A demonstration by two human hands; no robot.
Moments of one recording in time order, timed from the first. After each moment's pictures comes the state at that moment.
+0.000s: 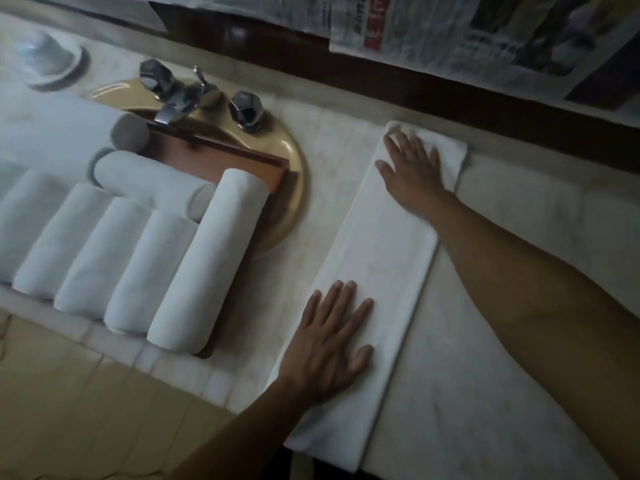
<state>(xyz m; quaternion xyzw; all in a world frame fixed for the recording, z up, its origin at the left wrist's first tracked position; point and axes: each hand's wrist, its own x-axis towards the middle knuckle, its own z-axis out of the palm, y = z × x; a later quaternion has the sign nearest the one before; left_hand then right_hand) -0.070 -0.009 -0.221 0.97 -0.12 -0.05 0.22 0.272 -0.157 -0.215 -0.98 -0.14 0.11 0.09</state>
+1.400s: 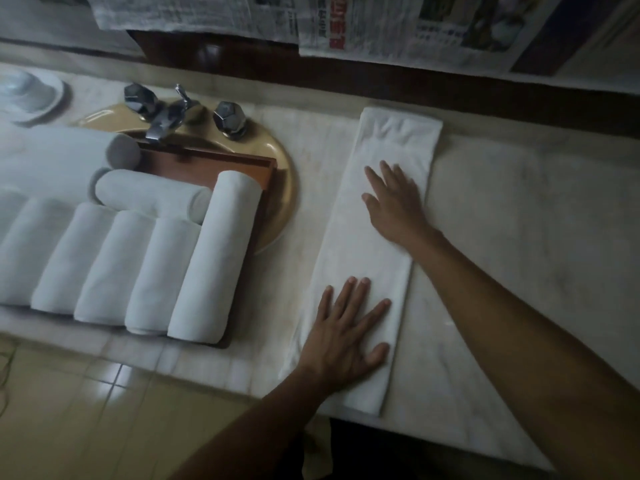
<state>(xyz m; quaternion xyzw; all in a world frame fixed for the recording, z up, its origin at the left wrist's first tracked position) -0.087 -0.017 -0.224 0.96 -0.20 -0.10 0.18 0.153 -0.159 -0.202 -0.98 -0.12 0.10 0.16</state>
